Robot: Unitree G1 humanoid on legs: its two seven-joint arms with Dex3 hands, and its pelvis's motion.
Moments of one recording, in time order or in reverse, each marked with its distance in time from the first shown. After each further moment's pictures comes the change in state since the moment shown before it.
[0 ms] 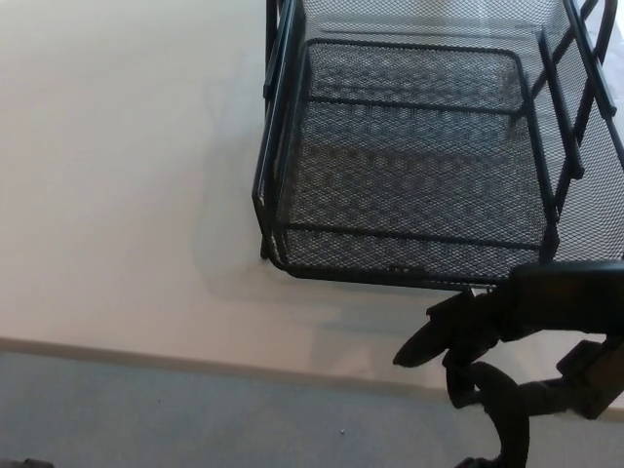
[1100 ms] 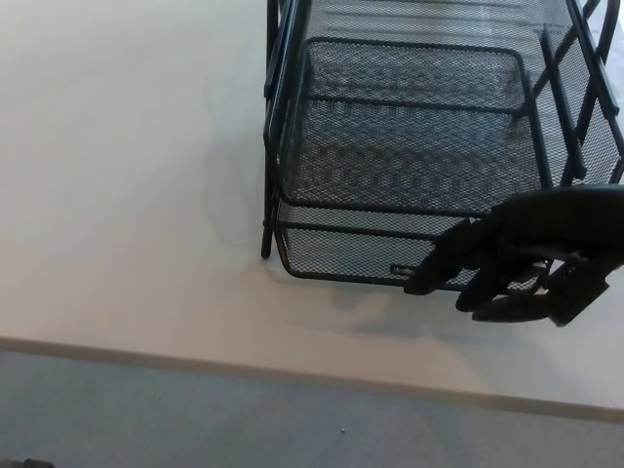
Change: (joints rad) left_arm 0.002 0.000 -0.001 -0.004 0.000 0.000 0.000; right_arm -0.266 0.115 0.124 0.354 -0.108 0.063 0.096
